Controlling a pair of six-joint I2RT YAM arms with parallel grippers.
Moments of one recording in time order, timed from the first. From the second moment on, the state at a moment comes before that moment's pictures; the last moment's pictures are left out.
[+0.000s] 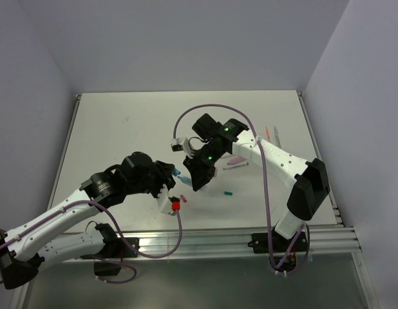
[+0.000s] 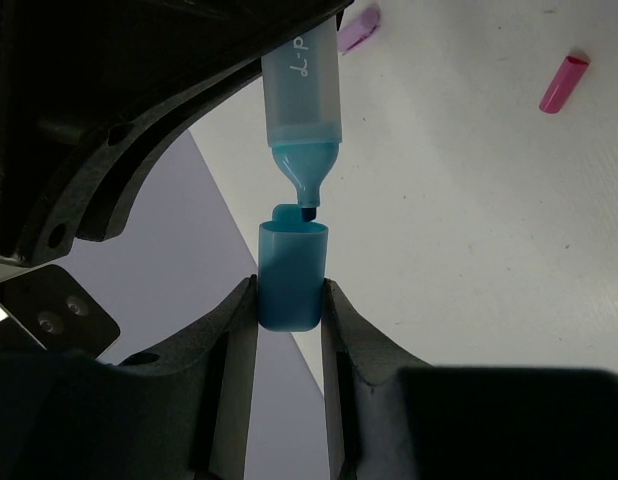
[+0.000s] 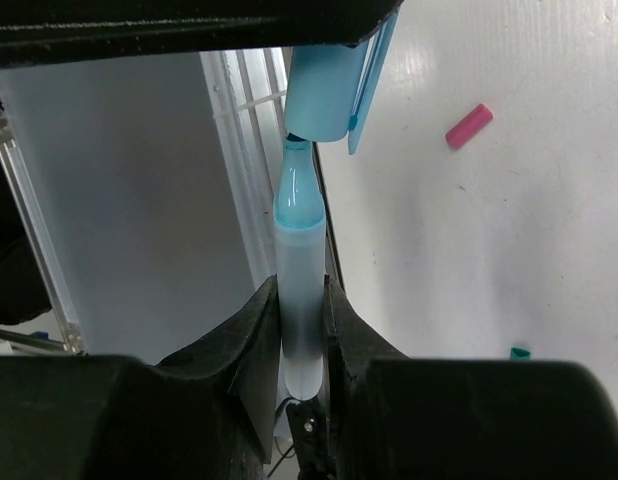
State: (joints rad) left arm -0.90 0.91 0.89 -0.62 0.14 1.50; right arm 0.79 1.64 1.51 -1.11 -0.69 -0.29
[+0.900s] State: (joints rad) left arm -0.93 0.98 1.01 -0.72 0.12 1.40; right arm 0.79 1.69 1.61 -1.12 -0.69 -0.23
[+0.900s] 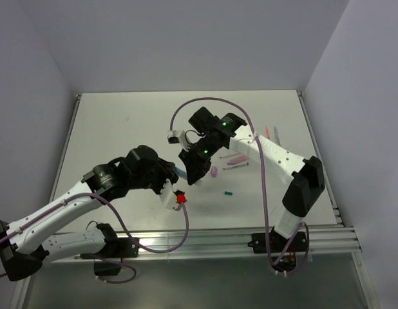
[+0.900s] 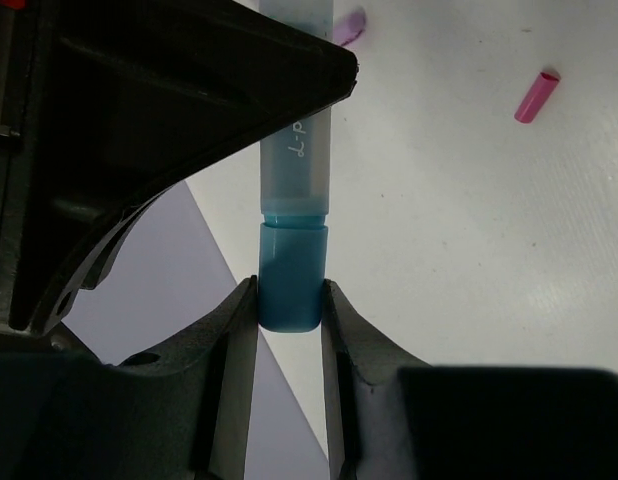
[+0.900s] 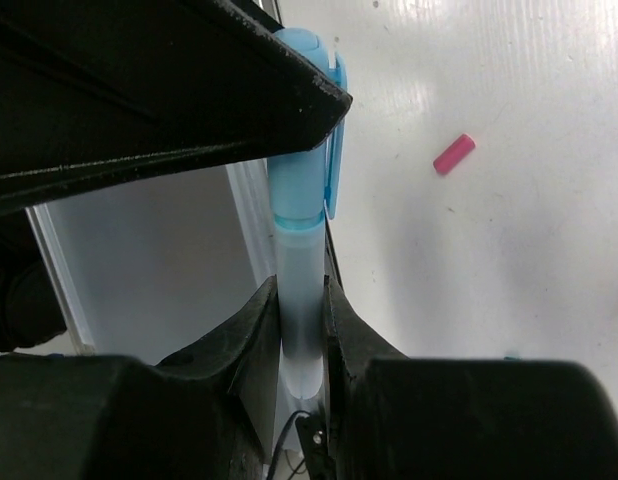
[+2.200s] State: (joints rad) left arm -1.04 1.06 1.27 -0.92 -0.19 1.45; right arm 0.73 1.73 1.67 -0.87 -0.74 -0.30
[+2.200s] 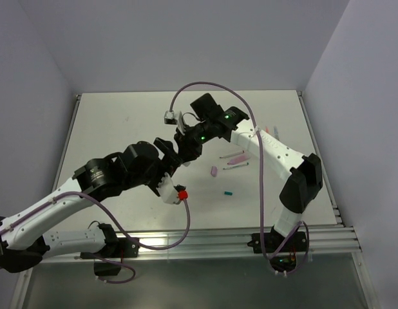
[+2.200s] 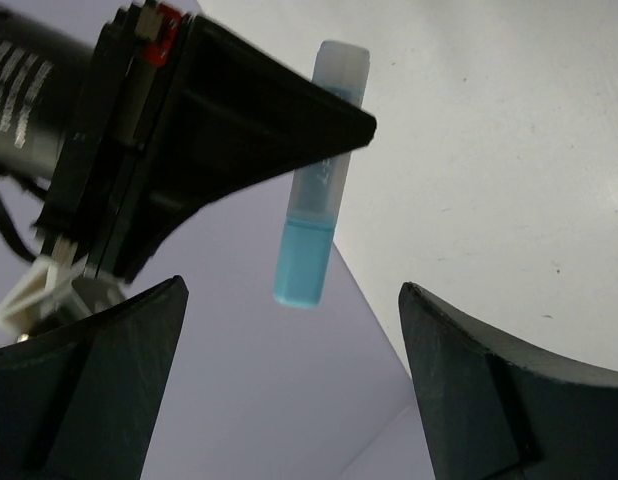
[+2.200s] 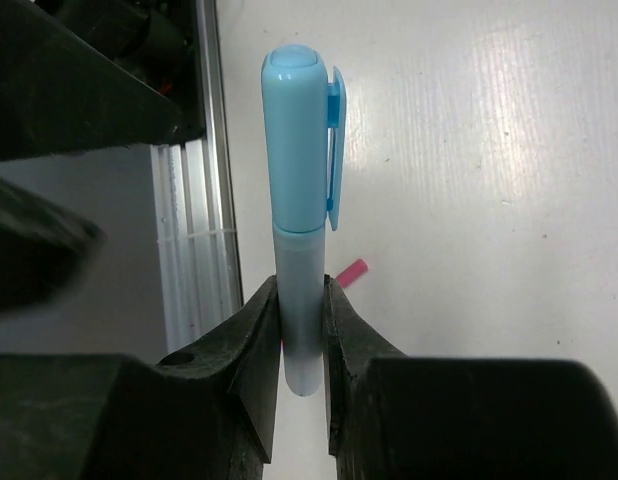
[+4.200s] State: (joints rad) left arm -0.07 1.05 0.97 0.63 1.04 -1.13; right arm 0.70 1.56 1.57 -0.33 -1.03 0.21
